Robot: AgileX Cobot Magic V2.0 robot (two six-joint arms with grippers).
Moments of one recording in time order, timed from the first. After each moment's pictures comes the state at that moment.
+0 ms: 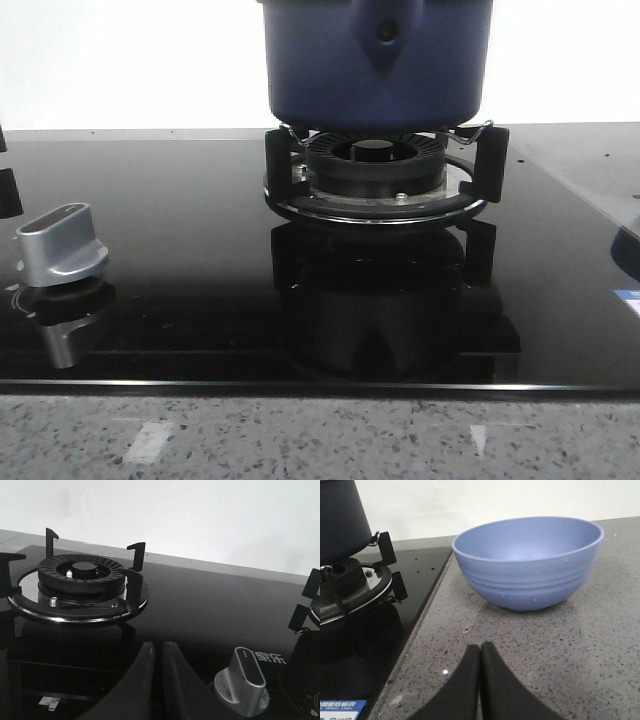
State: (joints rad) left arm -0.03 0.00 0.00 -0.20 0.14 0.05; right arm 0.01 -0.01 0.01 -0.09 0.17 0.17
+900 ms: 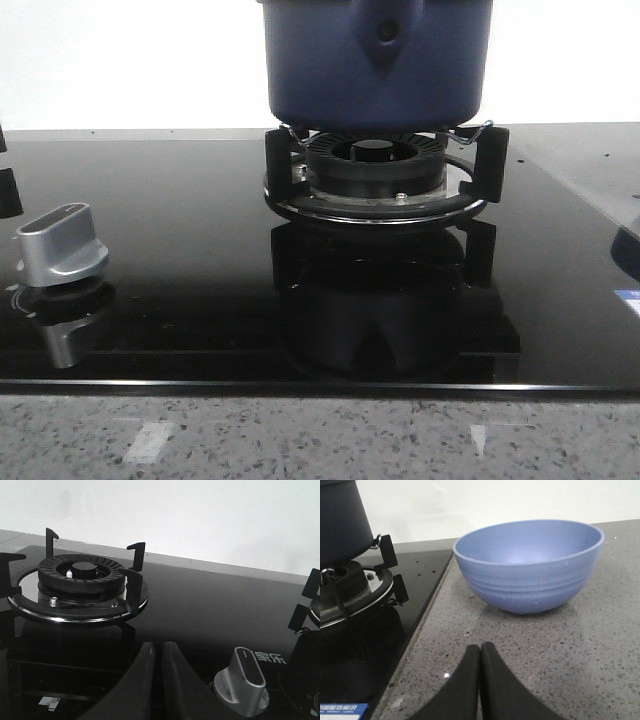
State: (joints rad) left arm -0.03 0.00 0.00 -0.20 0.14 0.05; right arm 0.01 -0.01 0.01 -0.09 0.16 0.17
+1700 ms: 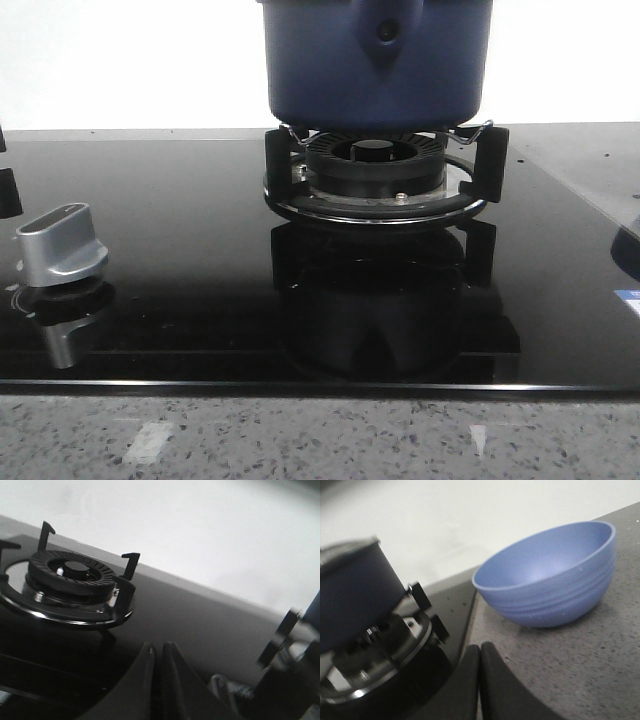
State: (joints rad) left arm -0.03 0.00 0.00 -0.45 0.09 0.05; right arm 0.01 -0.01 0.01 0.25 0.06 0.17
